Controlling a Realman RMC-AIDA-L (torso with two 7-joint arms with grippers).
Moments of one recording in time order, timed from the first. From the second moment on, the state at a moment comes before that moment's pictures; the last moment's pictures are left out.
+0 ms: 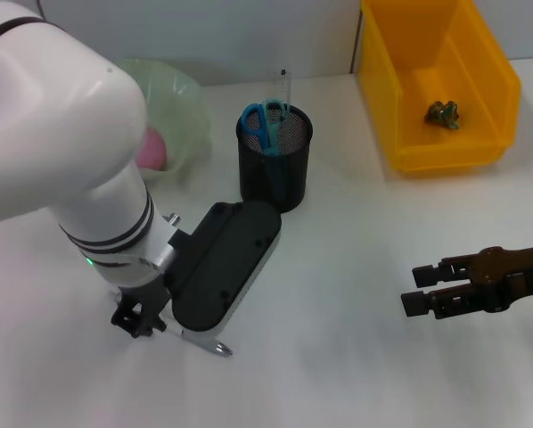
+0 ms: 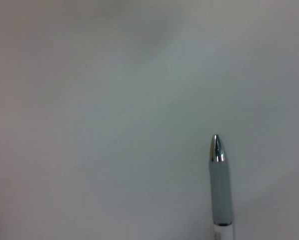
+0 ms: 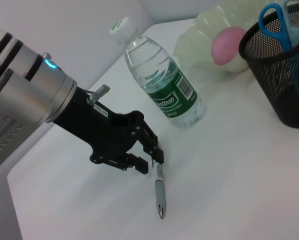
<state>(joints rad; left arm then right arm) -0.80 -2.08 1.92 1.24 2.68 1.51 -1.69 0.46 2.02 -0.66 -0.83 -2.21 -1.79 1.84</state>
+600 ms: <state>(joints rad) -0.79 -2.08 1.94 1.21 2.64 1.50 -1.68 0.46 2.02 -0.66 -0.82 -2.21 -1.79 1.84</state>
